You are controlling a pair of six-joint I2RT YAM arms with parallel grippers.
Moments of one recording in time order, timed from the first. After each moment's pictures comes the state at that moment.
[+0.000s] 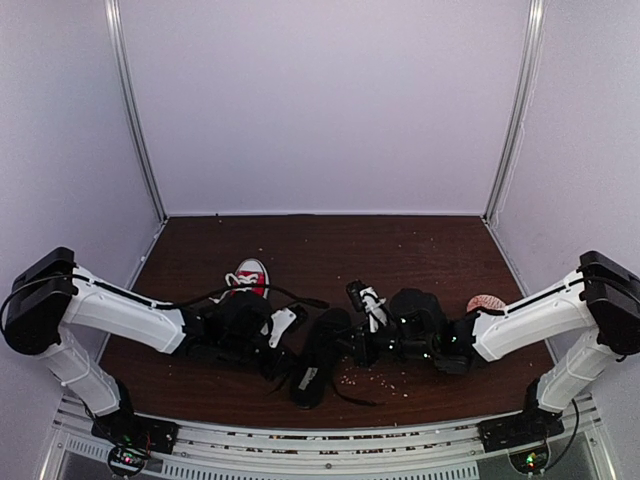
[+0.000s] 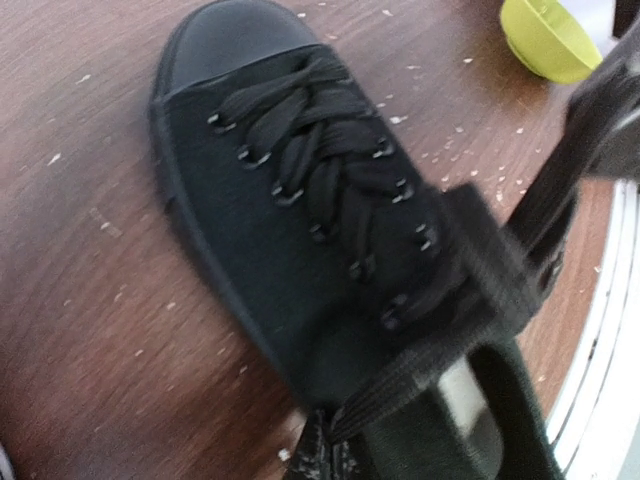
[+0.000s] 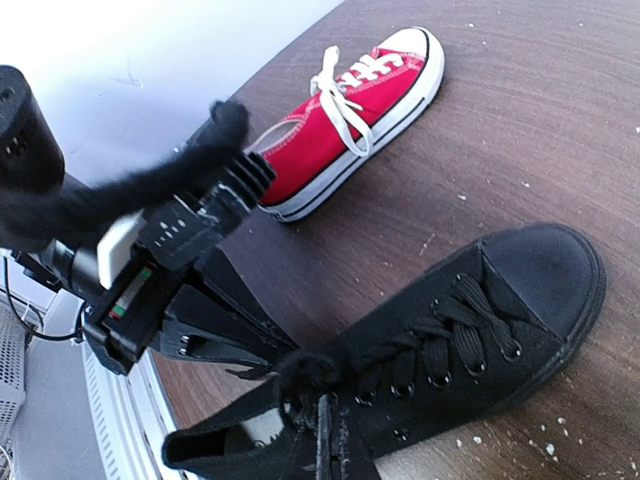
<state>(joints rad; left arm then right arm) -1.03 1.57 0.68 0.08 0.14 -0.31 1.08 1.54 0.62 0.49 -0.04 0.55</state>
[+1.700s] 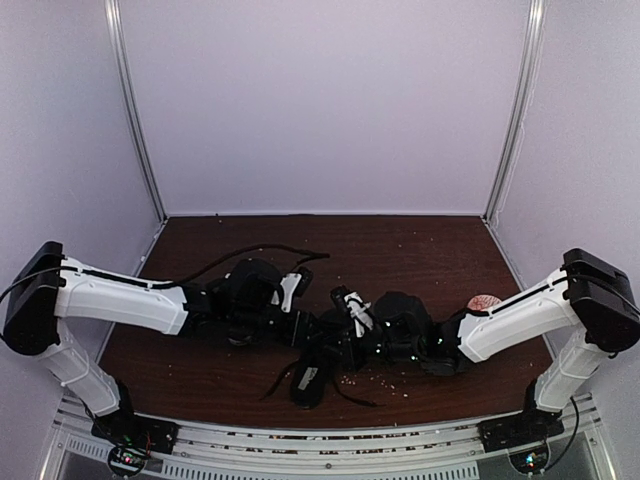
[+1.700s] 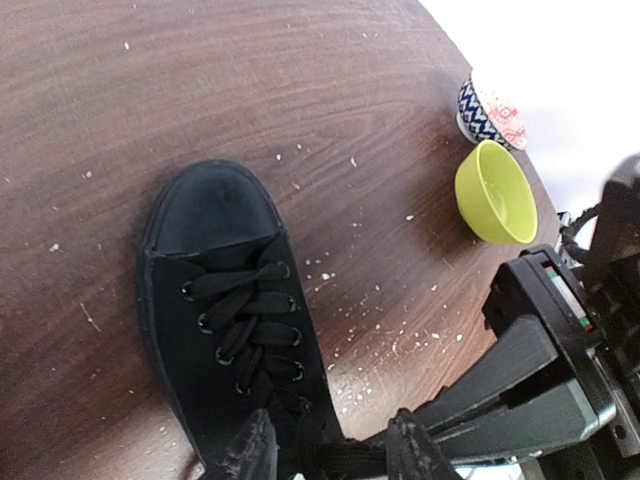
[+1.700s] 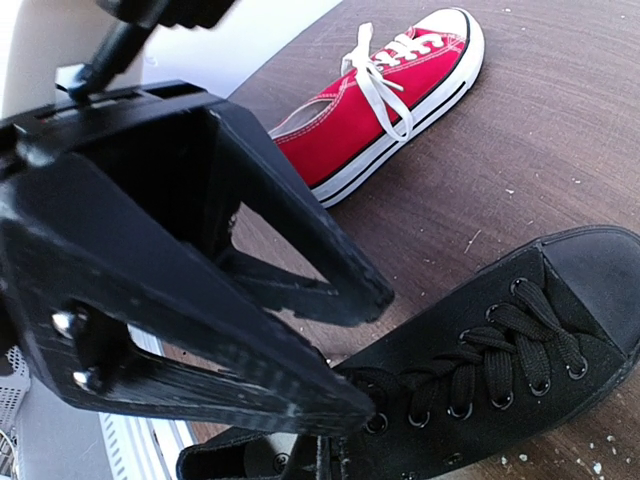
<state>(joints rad) -1.03 1.55 0.86 0.04 0.12 -0.62 1.11 1.63 0.70 0.49 -0.06 0.55</state>
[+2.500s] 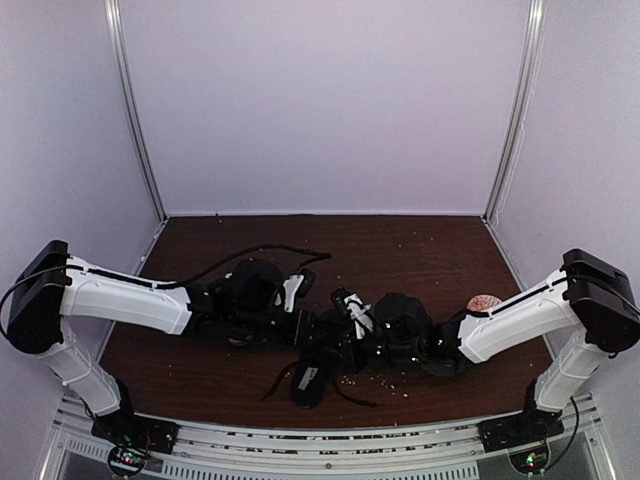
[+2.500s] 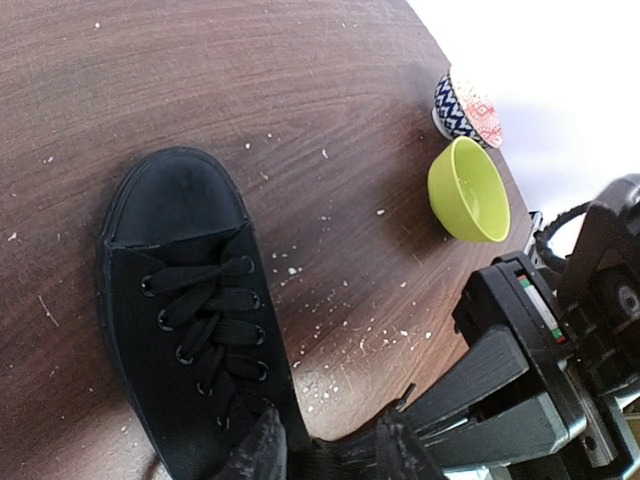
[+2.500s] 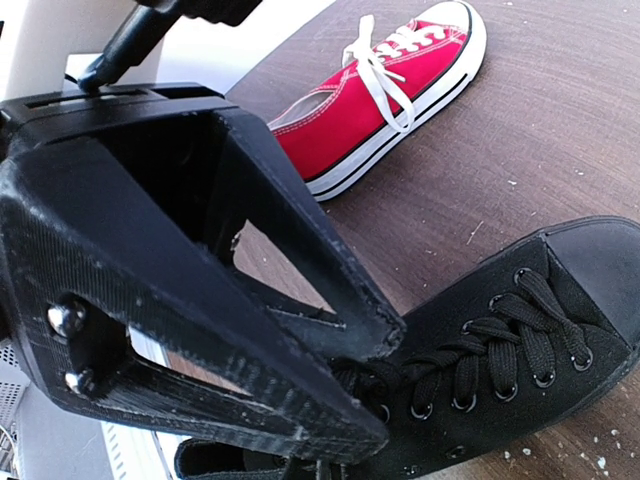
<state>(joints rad) -1.03 1.58 0.86 0.09 0.21 -0.69 1.11 1.63 0.69 0.49 -0.06 0.55</state>
